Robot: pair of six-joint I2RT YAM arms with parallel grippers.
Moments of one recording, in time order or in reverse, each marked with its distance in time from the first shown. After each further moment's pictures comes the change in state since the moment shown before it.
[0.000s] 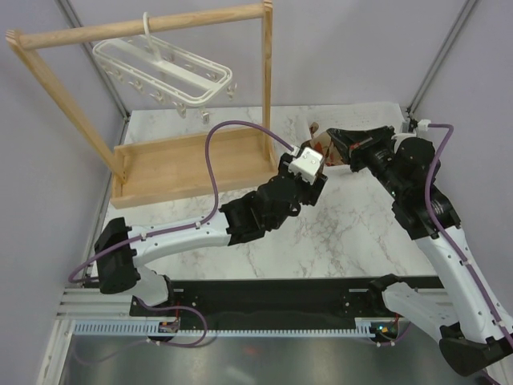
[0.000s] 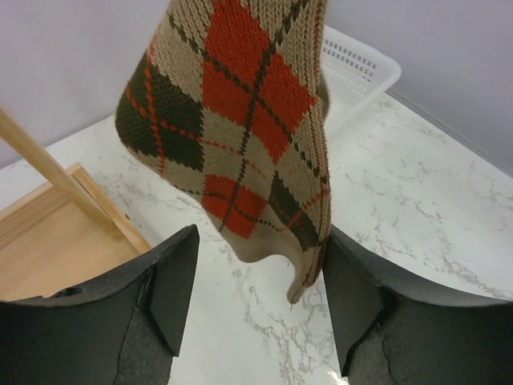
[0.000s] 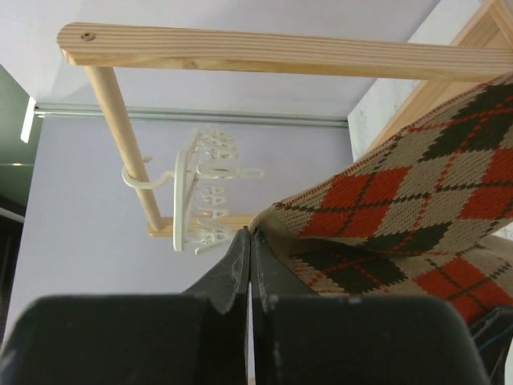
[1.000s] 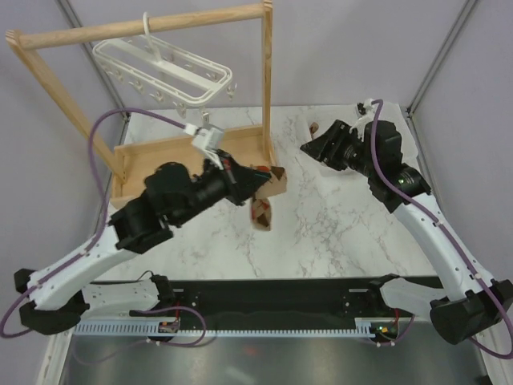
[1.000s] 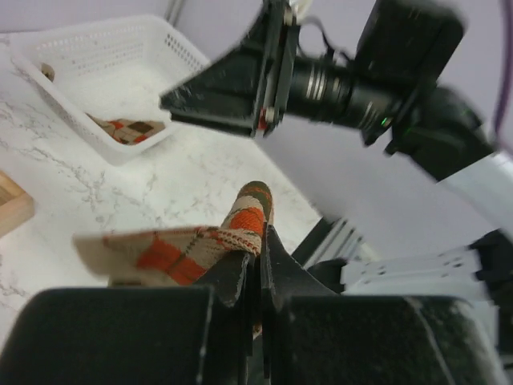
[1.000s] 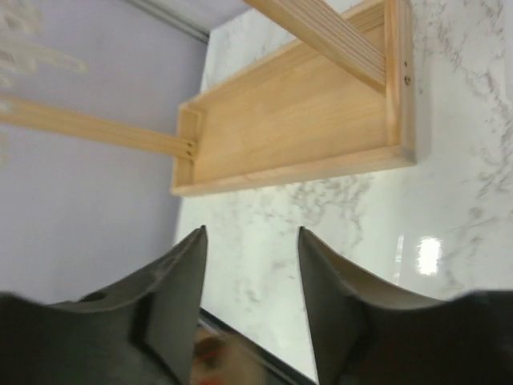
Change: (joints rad) left arm 0.091 -0.420 0.046 -0.443 0.386 -0.452; right arm 0.009 0.207 0.027 -0.043 -0.158 -0.567
